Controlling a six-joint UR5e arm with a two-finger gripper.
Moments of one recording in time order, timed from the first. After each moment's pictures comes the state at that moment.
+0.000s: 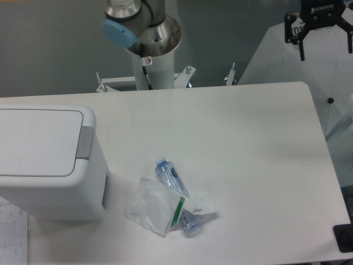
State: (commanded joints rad) arm 3.06 -1.53 -1.65 -0.95 1.23 1.23
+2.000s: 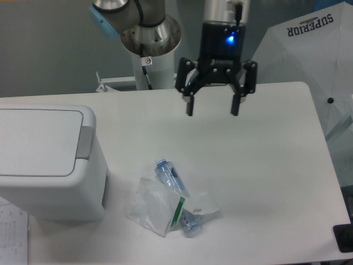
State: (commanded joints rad) arm 2.57 -1.59 -1.62 -0.95 1.06 0.15
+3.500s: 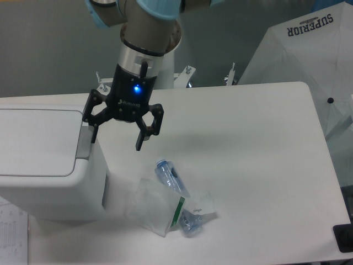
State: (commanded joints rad) arm 2.34 -1.66 -1.67 -0.92 1.07 0.14
